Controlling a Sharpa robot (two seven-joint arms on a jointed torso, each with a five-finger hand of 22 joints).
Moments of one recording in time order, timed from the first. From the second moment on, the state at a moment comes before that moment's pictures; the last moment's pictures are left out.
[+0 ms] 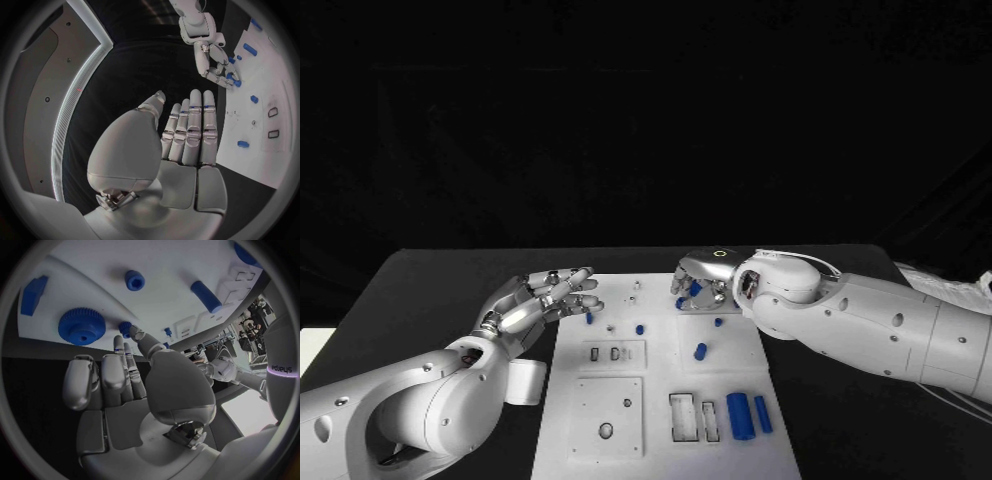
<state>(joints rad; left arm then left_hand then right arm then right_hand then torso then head) 1.15 -0.96 0.00 1.82 0.09 -0.40 0.47 1.40 -0.10 0.19 0.15 0.13 1.03 0.20 0.08 0.07 1.12 0.14 0.08 0.07 1.22 0.09 0.21 0.20 0.17 1.02 0.19 0.34 0.12 1.23 -0.74 0.04 1.38 -1.74 -0.13 -0.05 1.22 -0.07 0.32 -0.23 0.19 1.10 0.14 0.07 0.08 1.21 0.08 0.07 0.07 1.47 -0.02 1.18 1.01 0.10 1.42 0.08 1.33 1.11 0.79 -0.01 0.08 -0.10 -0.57</state>
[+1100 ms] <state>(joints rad) 1.15 -0.97 0.00 1.82 0.09 -0.40 0.46 1.40 -0.10 0.18 0.15 0.13 1.02 0.20 0.08 0.07 1.12 0.14 0.07 0.07 1.22 0.09 0.20 0.20 0.17 1.02 0.19 0.34 0.12 1.23 -0.73 0.04 1.38 -1.77 -0.10 -0.06 1.23 -0.03 0.40 -0.13 0.08 1.17 0.11 0.07 0.09 1.28 0.05 0.07 0.07 1.47 -0.02 1.22 1.04 0.10 1.40 0.08 1.37 1.15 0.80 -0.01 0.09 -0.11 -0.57</state>
